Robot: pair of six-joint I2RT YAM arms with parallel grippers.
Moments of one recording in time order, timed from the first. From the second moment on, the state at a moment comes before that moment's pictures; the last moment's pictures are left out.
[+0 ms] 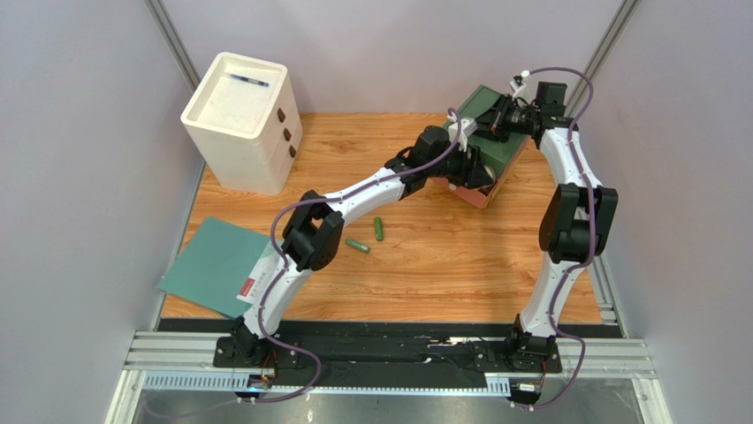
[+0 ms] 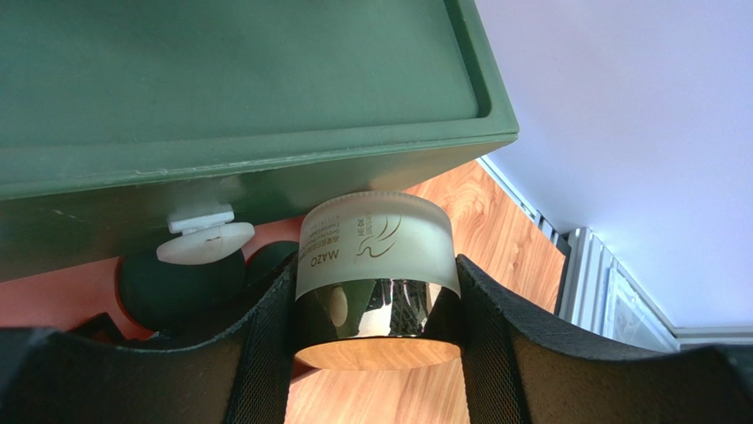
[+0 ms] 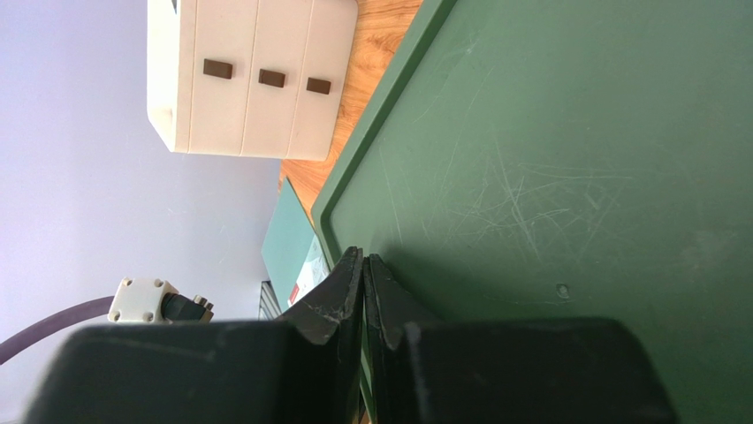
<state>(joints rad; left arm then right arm) -0.82 2.39 2.10 0.02 0.42 -0.51 -0.11 2.06 1.80 -0.41 -0.95 0.56</state>
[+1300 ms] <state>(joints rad) -0.75 2.03 1.82 -0.02 0.28 -0.35 -0.11 2.06 1.79 -0.40 -0.95 0.56</state>
